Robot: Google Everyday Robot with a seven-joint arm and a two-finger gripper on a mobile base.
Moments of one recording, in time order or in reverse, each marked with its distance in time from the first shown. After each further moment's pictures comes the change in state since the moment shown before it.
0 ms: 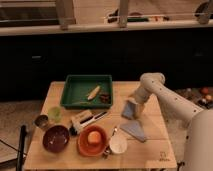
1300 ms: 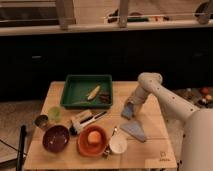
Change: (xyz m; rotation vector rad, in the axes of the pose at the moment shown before) arm -0.019 0.010 0.008 -0.071 -0.075 -0.217
